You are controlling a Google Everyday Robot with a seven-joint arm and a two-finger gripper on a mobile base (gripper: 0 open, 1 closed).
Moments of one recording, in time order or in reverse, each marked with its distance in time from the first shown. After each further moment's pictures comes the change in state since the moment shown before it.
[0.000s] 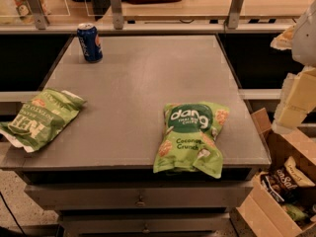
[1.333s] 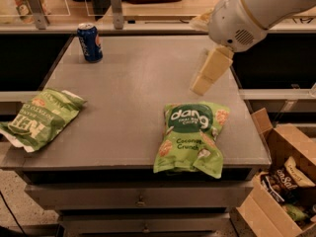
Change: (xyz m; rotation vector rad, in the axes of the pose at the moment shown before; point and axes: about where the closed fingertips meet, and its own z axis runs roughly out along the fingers) arm -0.148 -0.044 0.044 -0.027 -0.442 -0.154
